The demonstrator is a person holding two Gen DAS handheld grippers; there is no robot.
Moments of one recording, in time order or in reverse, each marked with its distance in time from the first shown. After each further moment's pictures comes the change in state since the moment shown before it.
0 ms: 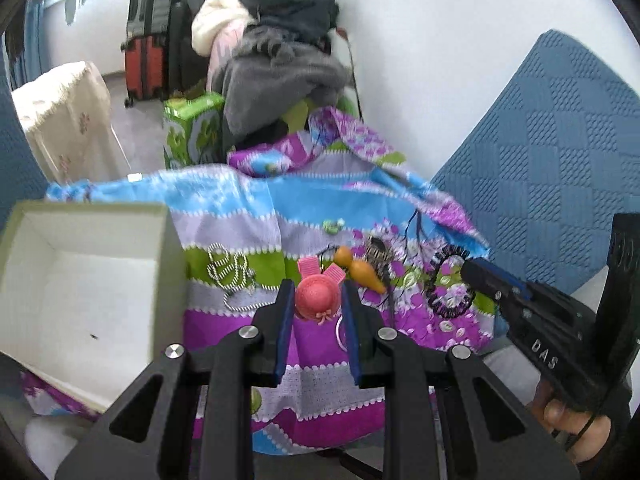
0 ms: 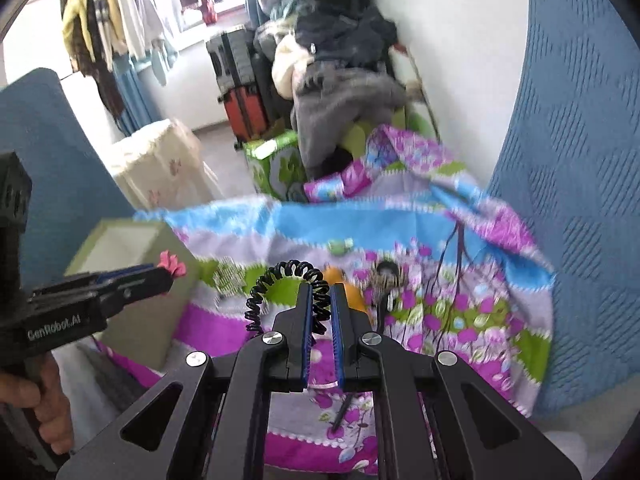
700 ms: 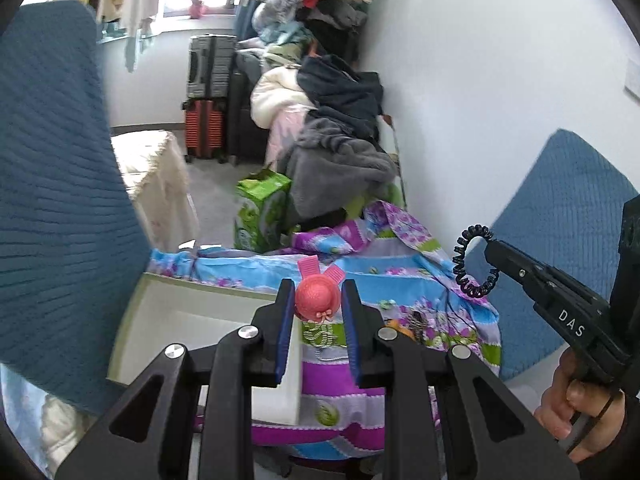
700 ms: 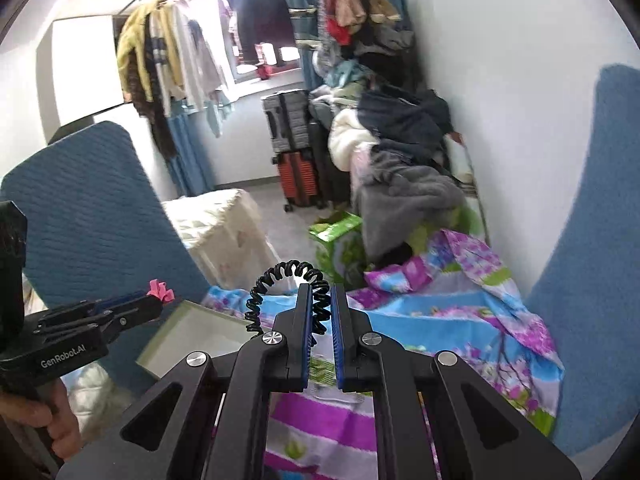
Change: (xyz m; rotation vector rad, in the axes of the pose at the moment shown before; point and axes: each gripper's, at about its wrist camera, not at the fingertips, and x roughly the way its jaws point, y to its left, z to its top) left arm -0.141 0.063 0.039 -0.060 -0.211 0.145; right arm -0.074 0.106 0.097 -0.082 -0.187 0.141
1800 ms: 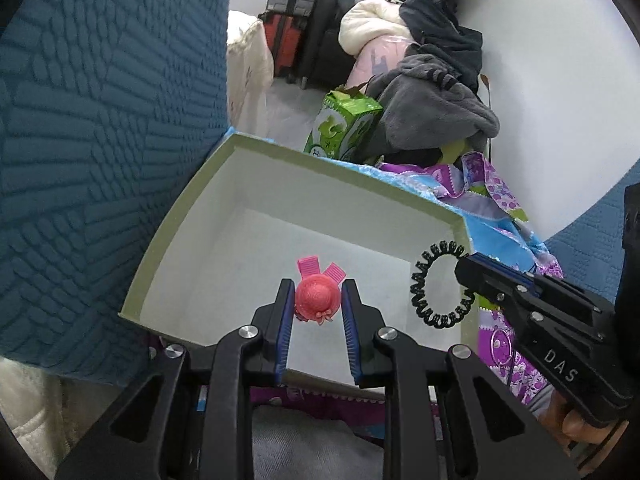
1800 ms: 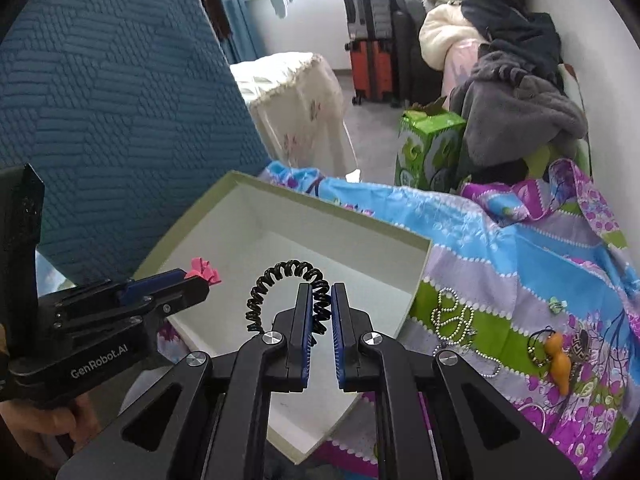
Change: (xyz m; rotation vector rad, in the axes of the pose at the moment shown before) left arm 0.097 0.135 -0.088 -0.223 0.208 0.111; right arm 0.177 0.106 -0.096 -0.154 0.385 0.158
